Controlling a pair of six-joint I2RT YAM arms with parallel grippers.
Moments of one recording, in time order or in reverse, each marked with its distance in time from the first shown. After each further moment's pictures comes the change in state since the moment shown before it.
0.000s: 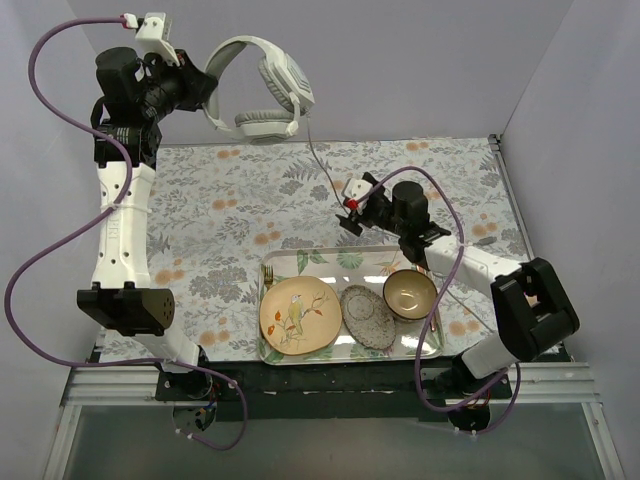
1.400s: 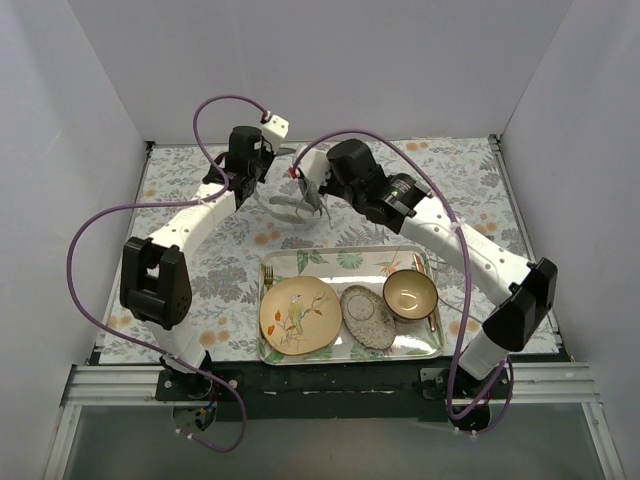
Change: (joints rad) left arm -0.340 0.105 -0.614 0.328 -0.652 0.512; right arm 0.321 0.111 0.777 -1.042 0.835 -0.143
